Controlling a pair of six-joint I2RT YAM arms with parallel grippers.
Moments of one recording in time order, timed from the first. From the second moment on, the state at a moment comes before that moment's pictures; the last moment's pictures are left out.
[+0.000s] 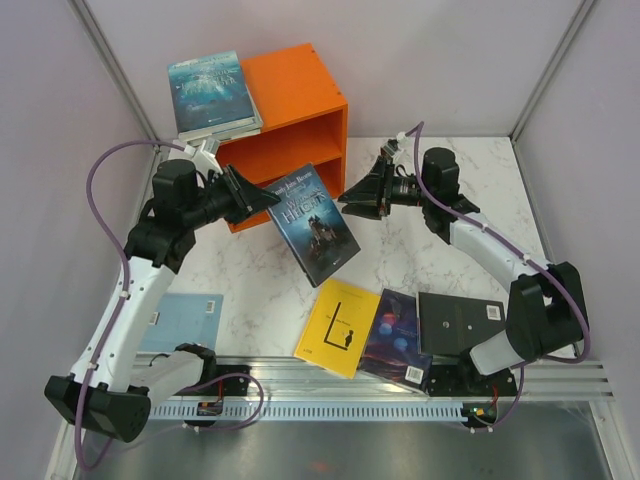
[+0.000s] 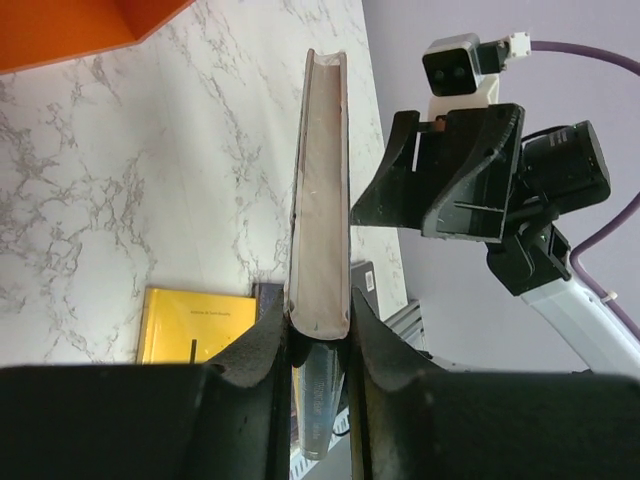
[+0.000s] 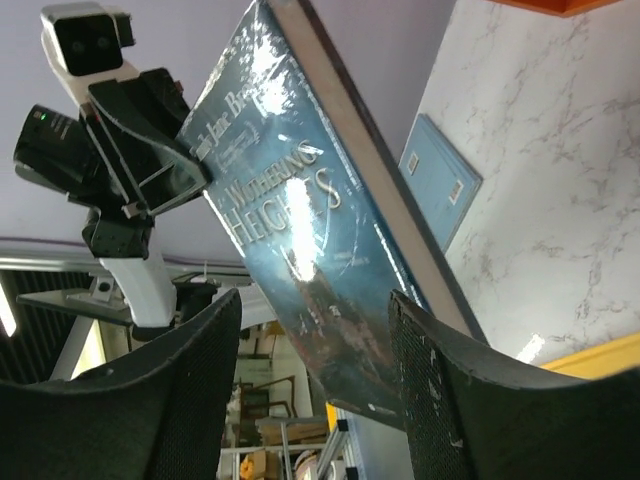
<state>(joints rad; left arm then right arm) -0.26 1.06 1.20 -0.49 0.48 -0.80 0.34 1.51 1.07 0.25 -0.99 1.17</state>
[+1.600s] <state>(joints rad) -0.22 1.07 1.41 -0.32 0.90 -1.06 0.18 1.51 0.94 1.07 -0.96 1.79</state>
